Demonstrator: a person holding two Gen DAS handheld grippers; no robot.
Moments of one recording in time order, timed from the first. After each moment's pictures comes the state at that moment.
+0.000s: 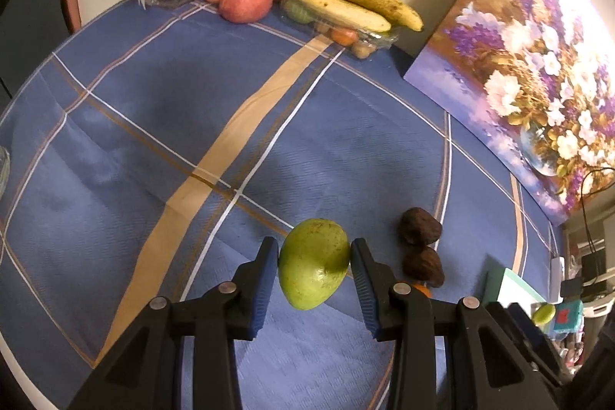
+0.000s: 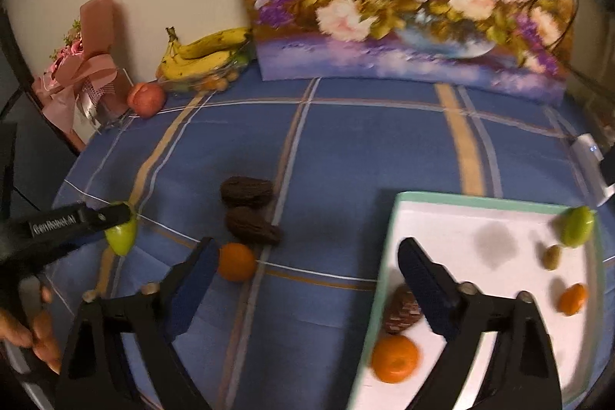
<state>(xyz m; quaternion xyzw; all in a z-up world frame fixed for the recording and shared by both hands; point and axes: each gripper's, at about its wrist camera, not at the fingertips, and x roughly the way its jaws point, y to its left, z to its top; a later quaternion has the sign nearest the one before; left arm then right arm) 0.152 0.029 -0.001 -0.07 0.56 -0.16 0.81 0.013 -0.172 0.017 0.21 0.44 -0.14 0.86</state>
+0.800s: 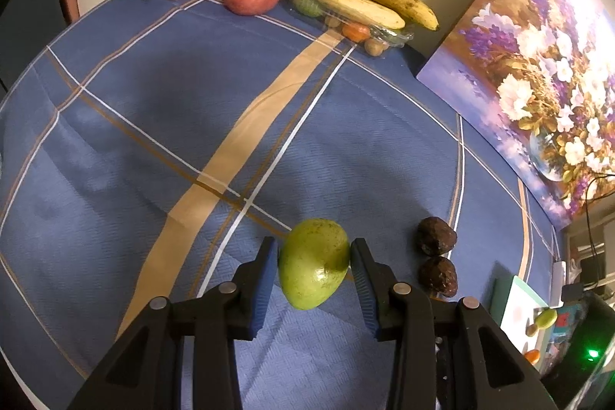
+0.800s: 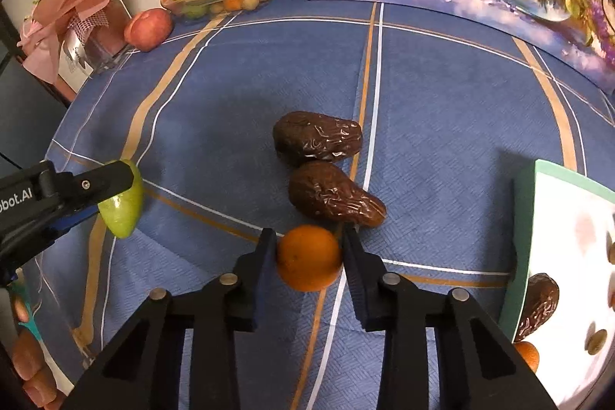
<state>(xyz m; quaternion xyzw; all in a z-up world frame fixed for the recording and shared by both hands) 0.169 0.037 -0.011 -0.07 0.57 -0.16 0.80 0.073 -0.122 -0.035 0.19 0.52 -0.11 0.82</state>
